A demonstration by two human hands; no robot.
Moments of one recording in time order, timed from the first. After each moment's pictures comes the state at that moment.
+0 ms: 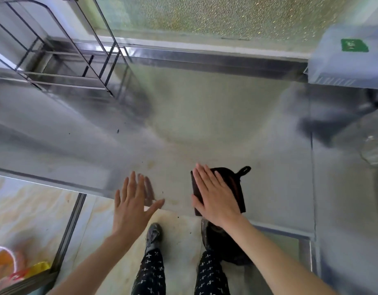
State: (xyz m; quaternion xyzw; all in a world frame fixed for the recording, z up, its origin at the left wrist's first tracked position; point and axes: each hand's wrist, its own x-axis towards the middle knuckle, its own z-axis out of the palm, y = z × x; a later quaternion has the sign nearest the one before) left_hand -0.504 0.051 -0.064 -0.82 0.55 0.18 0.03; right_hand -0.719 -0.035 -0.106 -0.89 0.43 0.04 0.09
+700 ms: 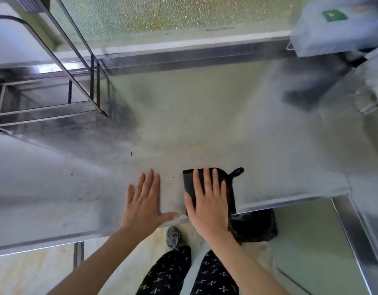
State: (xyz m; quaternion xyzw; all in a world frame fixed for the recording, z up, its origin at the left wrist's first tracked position) left_hand -0.373 -0.007 -0.083 -0.63 0.75 0.20 0.10; right_hand -0.547 0.012 -0.099 -0.70 0.70 0.00 0.11
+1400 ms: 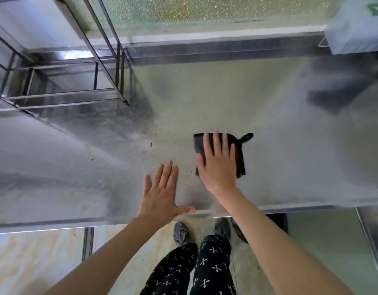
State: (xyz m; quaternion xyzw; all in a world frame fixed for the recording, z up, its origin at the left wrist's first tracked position) left_hand -0.370 -0.011 -0.087 -0.62 0.75 0.21 0.14; right_hand -0.534 -0.075 -0.105 -0.72 0.68 -0.02 0.10
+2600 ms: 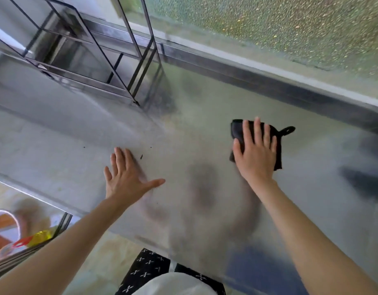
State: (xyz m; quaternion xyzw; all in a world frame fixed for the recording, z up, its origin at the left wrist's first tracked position) left_hand -0.378 -0.090 -0.070 -0.88 0.38 0.26 0.05; right_hand -0.633 -0.265 -0.111 -0.81 0.58 -0.01 0.08
